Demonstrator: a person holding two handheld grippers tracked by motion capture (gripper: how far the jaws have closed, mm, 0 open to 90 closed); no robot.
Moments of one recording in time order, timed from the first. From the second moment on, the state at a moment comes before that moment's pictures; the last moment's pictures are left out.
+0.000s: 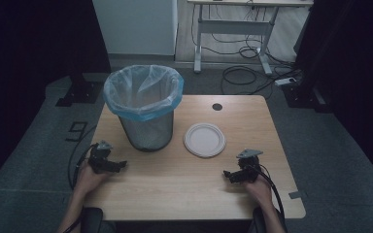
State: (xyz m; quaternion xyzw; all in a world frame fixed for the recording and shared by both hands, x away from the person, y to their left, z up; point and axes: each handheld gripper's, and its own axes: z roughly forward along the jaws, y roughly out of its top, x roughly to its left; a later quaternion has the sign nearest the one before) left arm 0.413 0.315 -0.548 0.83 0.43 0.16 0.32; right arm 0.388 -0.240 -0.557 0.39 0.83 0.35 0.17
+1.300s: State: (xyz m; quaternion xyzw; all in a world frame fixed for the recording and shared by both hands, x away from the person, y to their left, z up) left arm 0.414 0.314 -0.548 0.83 0.43 0.16 0.32; right arm 0.433 -0.224 -0.528 0.45 0.80 0.34 0.20
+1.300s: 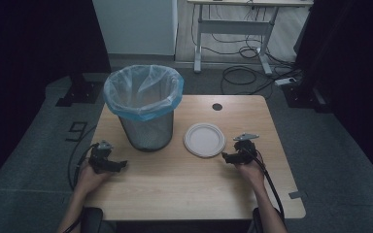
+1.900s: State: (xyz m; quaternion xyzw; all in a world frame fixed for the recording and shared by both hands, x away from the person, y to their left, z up) left arm 0.414 0.314 -0.548 0.83 0.43 0.16 0.32; right arm 0.489 -0.190 -0.542 0.50 0.79 0.30 0.18
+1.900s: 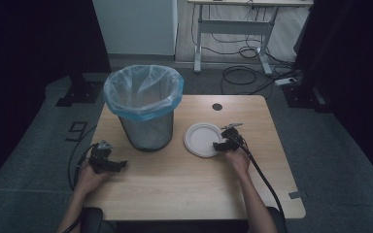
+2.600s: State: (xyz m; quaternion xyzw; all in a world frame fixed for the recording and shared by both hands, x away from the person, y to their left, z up) left arm 0.414 0.314 -0.548 0.83 0.43 0.16 0.32; right arm 0.479 -0.213 -0.522 0.49 0.81 0.29 0.16
